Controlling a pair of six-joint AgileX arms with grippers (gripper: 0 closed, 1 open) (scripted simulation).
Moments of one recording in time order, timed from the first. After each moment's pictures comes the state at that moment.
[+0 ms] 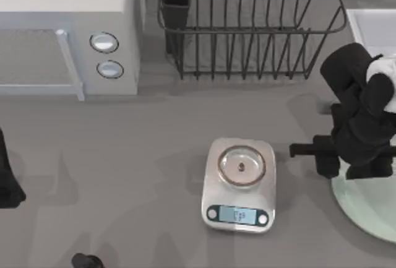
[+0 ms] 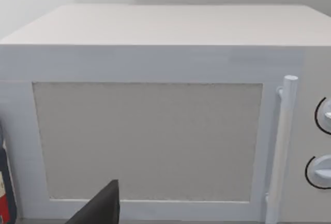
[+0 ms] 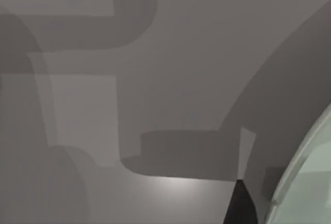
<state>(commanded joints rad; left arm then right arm) 0.00 0.00 0.00 0.00 0.00 0.00 0.40 1.91 1.01 -0.67 0.00 0.41</state>
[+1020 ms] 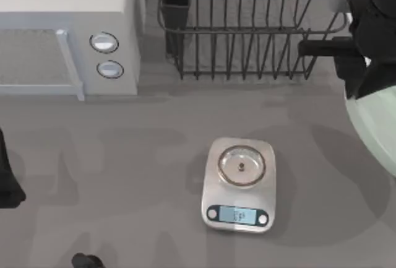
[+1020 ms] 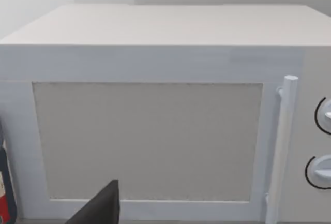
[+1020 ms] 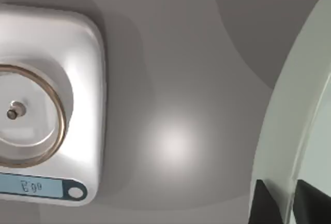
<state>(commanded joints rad) 0.00 0.00 0.00 0.00 0.00 0.00 0.38 1.83 1.72 -1.40 0.00 0.41</state>
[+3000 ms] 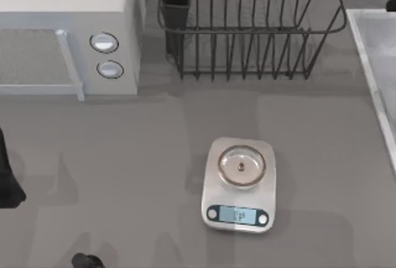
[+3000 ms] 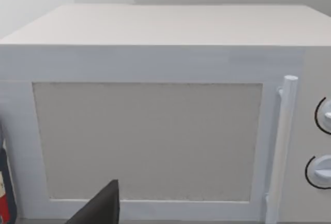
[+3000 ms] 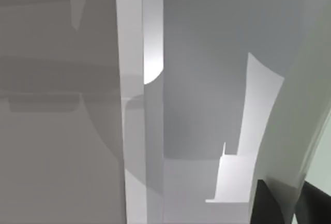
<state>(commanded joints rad) 0.00 0.00 0.00 0.00 0.00 0.00 -0.08 2.71 2.90 -1.76 0.01 -0.06</state>
